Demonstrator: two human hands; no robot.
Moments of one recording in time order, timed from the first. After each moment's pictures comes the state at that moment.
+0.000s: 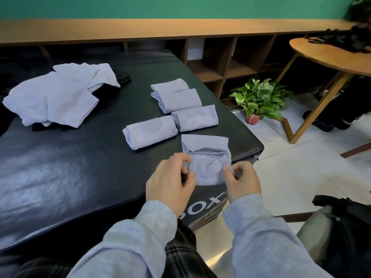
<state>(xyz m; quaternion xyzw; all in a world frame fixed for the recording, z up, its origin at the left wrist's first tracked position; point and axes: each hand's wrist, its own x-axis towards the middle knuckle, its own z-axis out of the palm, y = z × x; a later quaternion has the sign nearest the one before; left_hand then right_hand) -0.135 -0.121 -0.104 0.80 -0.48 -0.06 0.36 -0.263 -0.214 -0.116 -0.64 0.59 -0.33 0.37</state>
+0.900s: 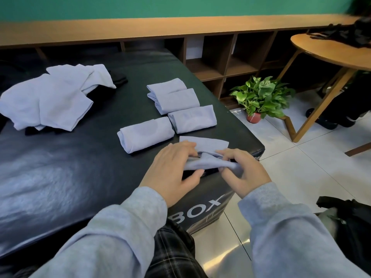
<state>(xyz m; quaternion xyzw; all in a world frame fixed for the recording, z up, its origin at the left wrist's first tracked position) -0.109 -0.146 -0.096 0.68 -0.65 -0.04 0.34 -0.281 -0.246 -0.098 -0.83 0.37 -0.26 0.32</state>
